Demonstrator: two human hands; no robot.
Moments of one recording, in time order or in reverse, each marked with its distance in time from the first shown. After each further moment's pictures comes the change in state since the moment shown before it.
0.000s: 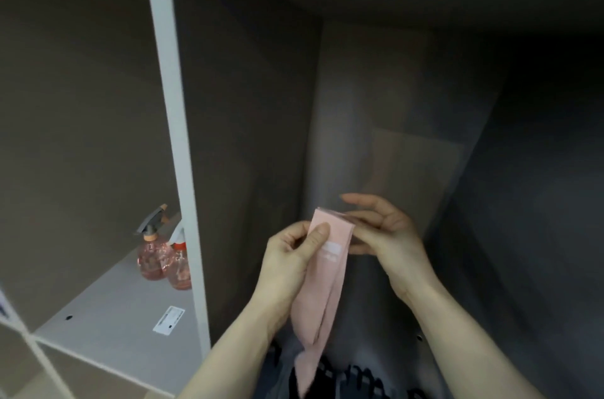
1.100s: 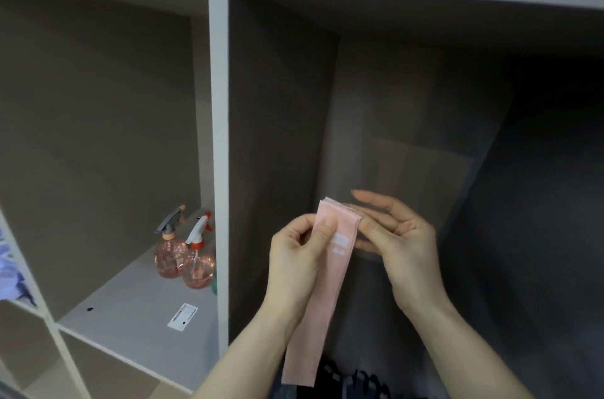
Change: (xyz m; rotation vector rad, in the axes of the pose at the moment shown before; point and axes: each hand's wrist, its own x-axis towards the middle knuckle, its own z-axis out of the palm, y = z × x) left_hand -0.023 0.027 0.000 0.035 0.081 0.181; right_hand -0.031 -0.028 0.027 0.098 0.044 -0.156
